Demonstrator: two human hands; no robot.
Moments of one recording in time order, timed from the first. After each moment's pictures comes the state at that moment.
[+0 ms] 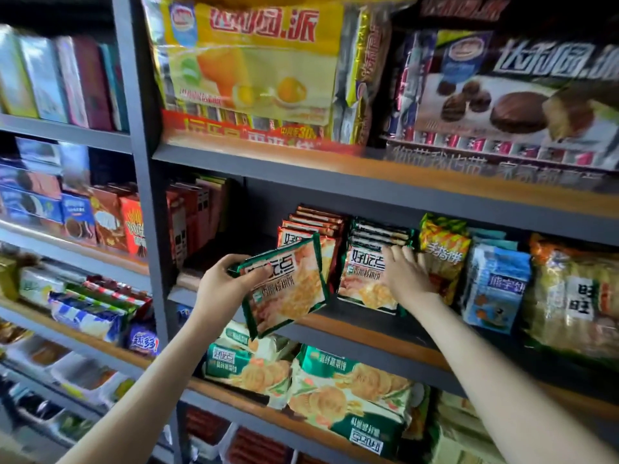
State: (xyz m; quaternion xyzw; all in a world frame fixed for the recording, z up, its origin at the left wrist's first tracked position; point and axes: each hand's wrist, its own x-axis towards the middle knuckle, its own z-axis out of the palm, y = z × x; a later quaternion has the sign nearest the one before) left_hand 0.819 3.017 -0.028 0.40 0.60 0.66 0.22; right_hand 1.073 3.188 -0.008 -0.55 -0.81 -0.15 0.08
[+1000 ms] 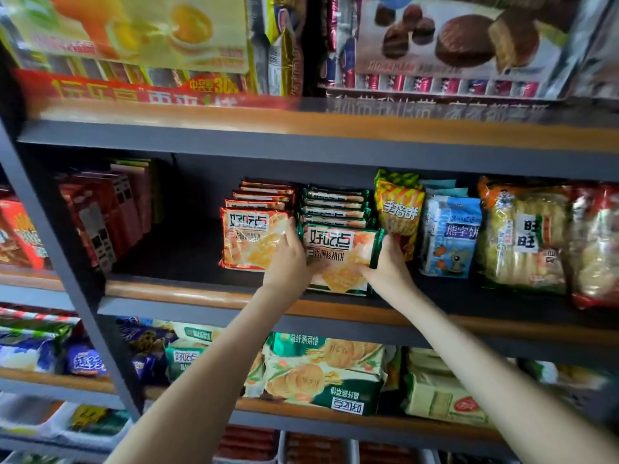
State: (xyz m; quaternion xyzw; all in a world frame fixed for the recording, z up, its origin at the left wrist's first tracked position) left_hand 0.926 3.144 -0.054 0.66 0.63 0.39 0.11; right_hand 1.108 3.161 -0.051 -0.56 -0.71 0.19 0.39
